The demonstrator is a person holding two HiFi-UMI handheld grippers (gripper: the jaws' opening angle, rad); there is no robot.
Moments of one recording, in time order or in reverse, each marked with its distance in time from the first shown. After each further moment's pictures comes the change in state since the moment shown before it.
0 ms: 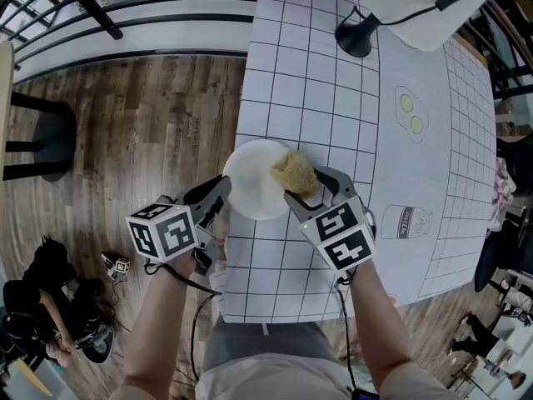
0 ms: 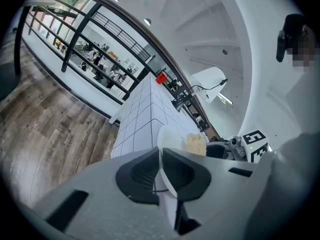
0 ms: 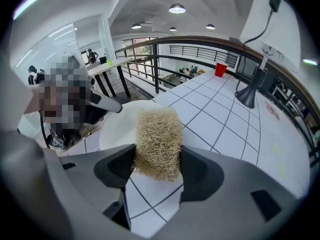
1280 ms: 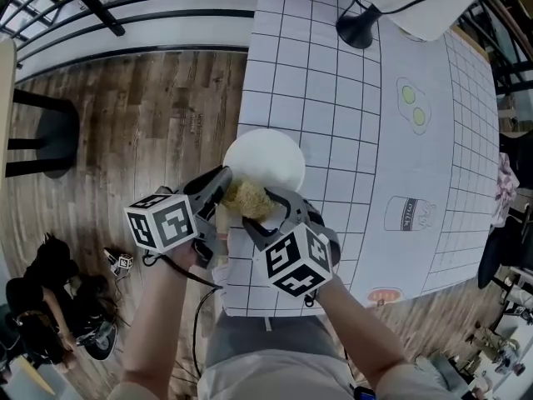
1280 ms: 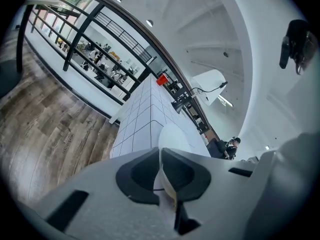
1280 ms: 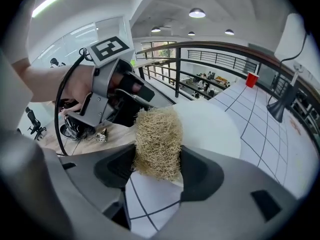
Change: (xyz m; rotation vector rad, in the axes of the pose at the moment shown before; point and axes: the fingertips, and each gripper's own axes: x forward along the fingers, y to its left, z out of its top) left arm -0.004 -0.003 0.002 -0.019 -0.012 -0.004; right arm 0.015 0.107 0.007 -0.175 -0.033 0.130
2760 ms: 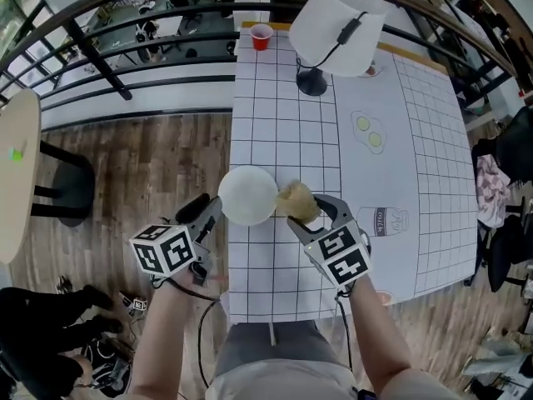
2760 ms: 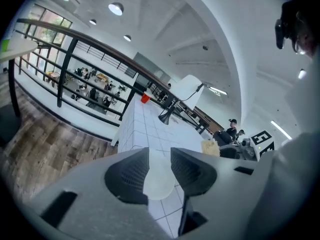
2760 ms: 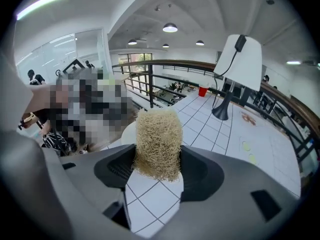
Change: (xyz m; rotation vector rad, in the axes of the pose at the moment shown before) left arm -0.059 -0.077 0.042 0.261 -0.101 0.054; right arm -0.141 -0.080 -0.014 0.189 -0.138 -0.239
